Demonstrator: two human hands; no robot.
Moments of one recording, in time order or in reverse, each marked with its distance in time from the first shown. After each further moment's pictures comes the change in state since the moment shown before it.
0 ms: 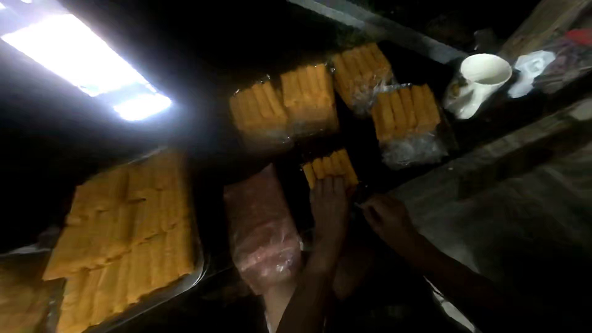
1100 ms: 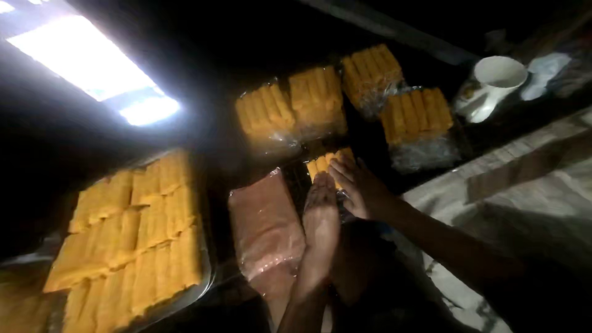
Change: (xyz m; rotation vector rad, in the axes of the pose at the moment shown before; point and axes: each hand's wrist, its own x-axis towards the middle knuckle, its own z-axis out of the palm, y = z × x) left_hand -0.005 -0.038 -0.006 0.073 -0.104 -0.033; right_hand 0.086 0.007 0.035 -0.142 -0.447 -0.197
